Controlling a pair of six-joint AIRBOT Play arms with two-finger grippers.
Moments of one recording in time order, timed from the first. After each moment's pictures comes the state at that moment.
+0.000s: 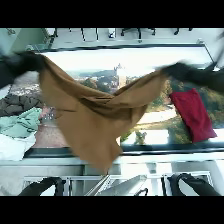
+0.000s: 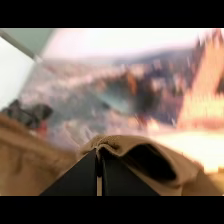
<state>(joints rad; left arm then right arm) -0.10 -1.18 1.43 -1.72 0.81 1.62 -0.07 -1.08 1.12 2.52 -0.93 -1.86</state>
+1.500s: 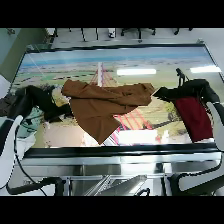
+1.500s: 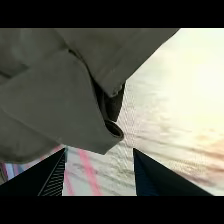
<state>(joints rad) -0.01 -1.40 1.11 -1.85 1.31 1.44 -0.20 -1.70 1.30 2.41 -1.06 -2.06</state>
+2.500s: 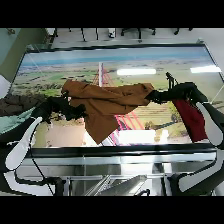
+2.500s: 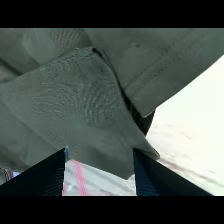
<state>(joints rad) -0.11 -1.61 1.11 -2.08 0.94 1.49 -0.15 -1.76 1.30 2.51 -1.02 -2.16</state>
